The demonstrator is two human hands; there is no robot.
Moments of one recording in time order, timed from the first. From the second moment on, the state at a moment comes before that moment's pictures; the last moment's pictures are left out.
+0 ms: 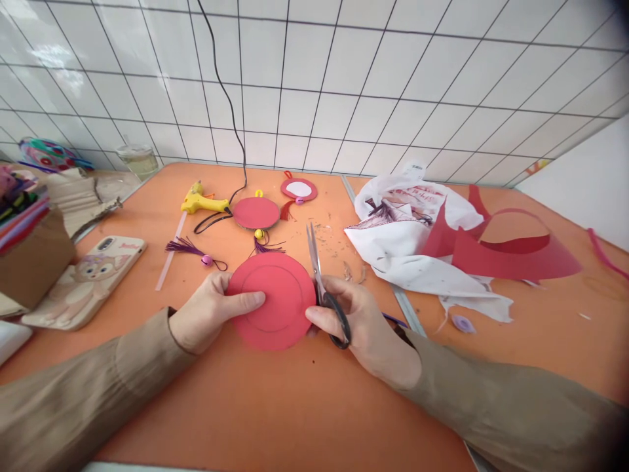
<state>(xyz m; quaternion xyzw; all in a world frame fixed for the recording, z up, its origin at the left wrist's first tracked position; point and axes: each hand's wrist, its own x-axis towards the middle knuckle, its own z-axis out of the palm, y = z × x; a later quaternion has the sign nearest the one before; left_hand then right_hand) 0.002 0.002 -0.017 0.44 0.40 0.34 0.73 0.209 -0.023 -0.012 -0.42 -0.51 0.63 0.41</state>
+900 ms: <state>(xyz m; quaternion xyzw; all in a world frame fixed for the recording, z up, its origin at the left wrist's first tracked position) 0.009 -0.006 -0.018 0.45 0.44 0.41 0.66 0.203 -0.023 -0.015 -0.43 -0.50 0.60 0.46</state>
